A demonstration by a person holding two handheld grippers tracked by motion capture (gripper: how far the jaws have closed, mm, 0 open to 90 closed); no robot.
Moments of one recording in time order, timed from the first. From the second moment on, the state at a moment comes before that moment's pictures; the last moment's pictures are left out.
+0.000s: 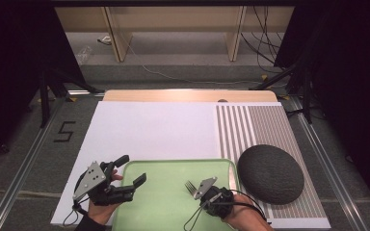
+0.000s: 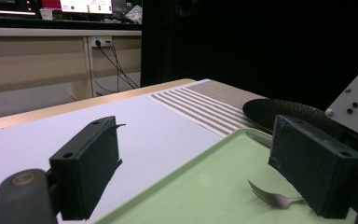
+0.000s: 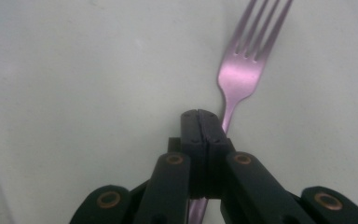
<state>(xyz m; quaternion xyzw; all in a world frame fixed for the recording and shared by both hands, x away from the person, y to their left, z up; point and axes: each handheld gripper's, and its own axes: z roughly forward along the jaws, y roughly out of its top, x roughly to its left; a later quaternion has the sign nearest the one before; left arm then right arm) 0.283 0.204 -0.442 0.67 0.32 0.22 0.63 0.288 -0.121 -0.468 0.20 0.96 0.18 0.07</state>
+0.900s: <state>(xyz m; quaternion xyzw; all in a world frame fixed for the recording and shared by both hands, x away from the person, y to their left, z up) 0.283 0.205 -0.442 0.67 0.32 0.22 0.63 0.302 -0.148 -0.467 0.25 0.95 0.15 0.11</state>
